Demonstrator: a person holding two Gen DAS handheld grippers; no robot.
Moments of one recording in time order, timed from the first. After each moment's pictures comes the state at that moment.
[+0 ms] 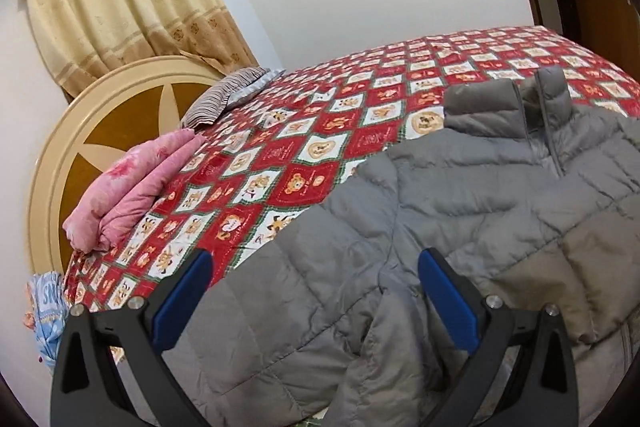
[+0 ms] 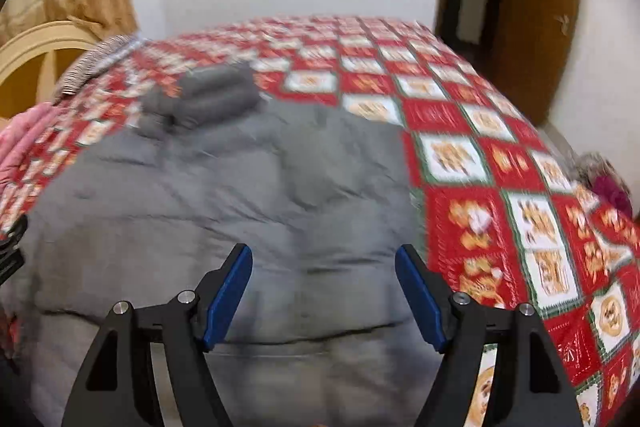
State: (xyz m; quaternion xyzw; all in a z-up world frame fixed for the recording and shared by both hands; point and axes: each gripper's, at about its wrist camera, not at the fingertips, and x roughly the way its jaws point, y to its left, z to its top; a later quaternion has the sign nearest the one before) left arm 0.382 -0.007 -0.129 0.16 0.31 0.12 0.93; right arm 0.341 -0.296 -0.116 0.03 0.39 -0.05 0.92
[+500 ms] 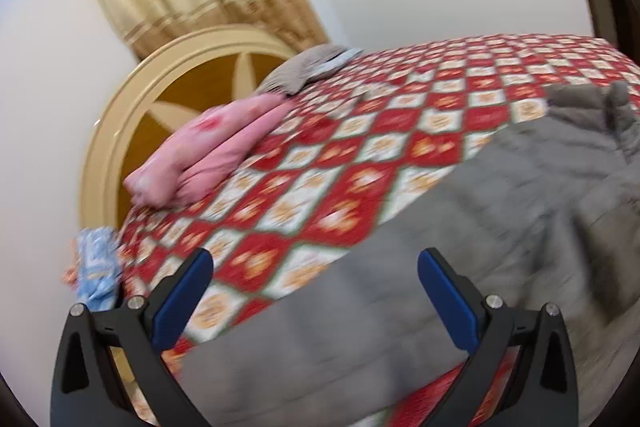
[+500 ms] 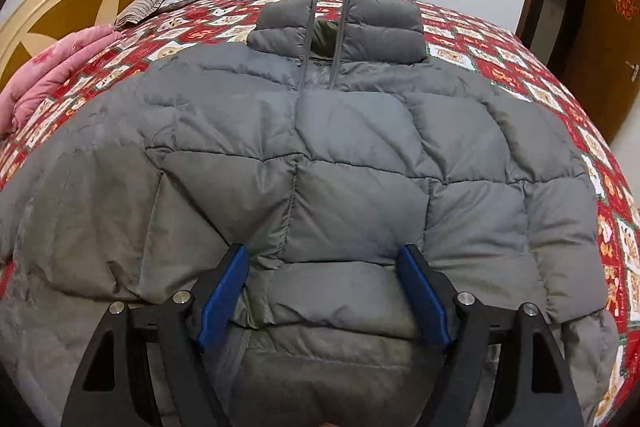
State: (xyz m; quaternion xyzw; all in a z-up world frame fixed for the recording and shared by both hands) left arm 0.307 0.137 -0.105 0.13 0.31 0.25 0.91; right arm 0.367 -0.202 -0.191 -0.03 0.43 0.03 0.90
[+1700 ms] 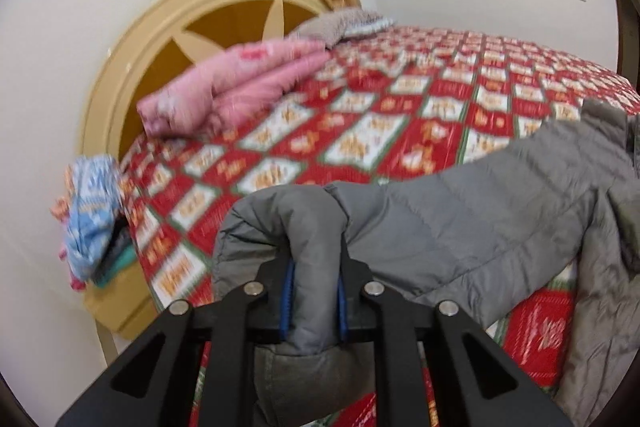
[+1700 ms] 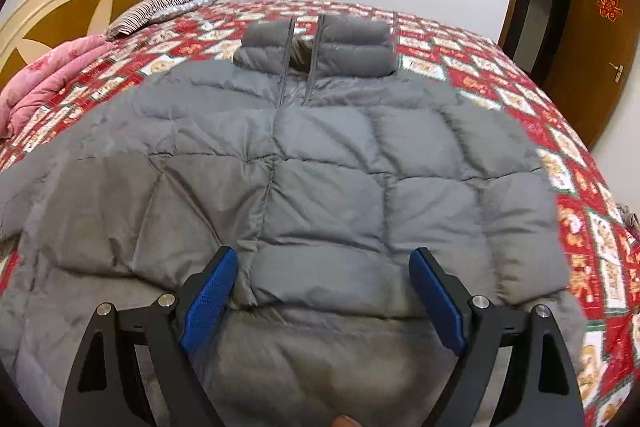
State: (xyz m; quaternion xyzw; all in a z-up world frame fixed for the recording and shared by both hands) left arm 0.259 0.225 -0.109 0.04 0.34 0.25 0.91; right arm 0.334 -0.216 -0.162 -0.04 0.39 0.01 0.92
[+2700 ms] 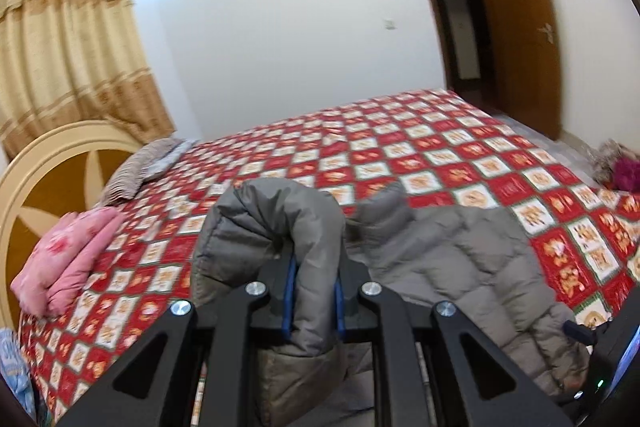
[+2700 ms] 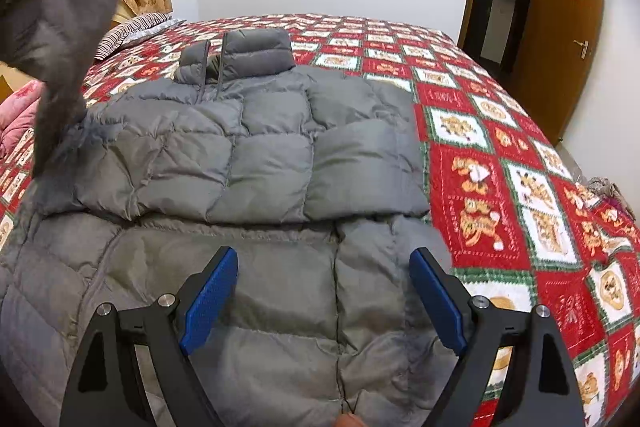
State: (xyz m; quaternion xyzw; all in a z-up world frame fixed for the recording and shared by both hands) left arm 0.350 -0.126 -0.031 0.14 0.24 -0.05 0.96; right arm 0.278 -0.311 -0.162 -0.01 0.39 -0.04 0.92
